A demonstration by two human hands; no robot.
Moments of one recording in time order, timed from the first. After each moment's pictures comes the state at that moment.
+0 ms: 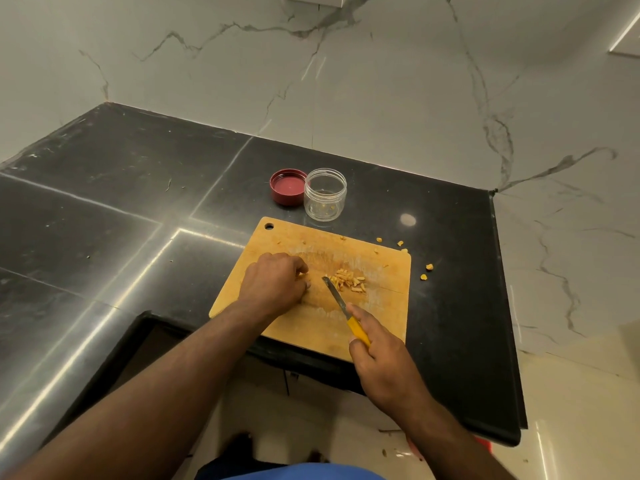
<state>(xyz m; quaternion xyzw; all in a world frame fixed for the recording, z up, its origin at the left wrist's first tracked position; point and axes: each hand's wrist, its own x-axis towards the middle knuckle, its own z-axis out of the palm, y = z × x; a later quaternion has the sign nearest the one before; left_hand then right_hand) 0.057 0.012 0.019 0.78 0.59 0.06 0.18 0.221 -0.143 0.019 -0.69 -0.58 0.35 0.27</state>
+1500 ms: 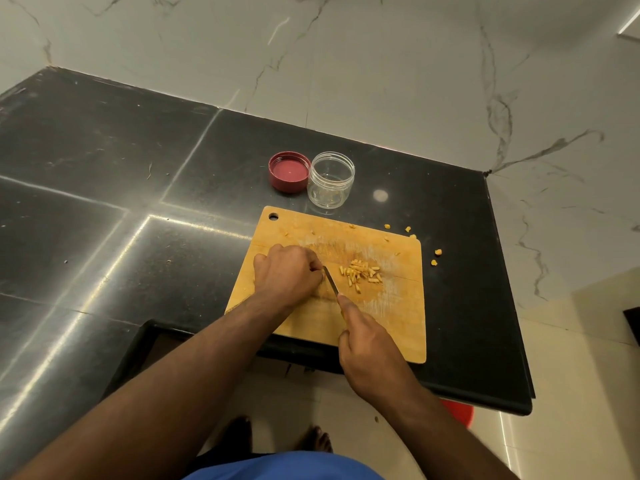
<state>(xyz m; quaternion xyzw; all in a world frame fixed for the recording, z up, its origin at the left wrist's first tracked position) 0.046 0.035 0.004 0.77 0.59 0.08 0.23 0.154 -0.116 0.019 -0.74 -0.59 0.28 0.17</state>
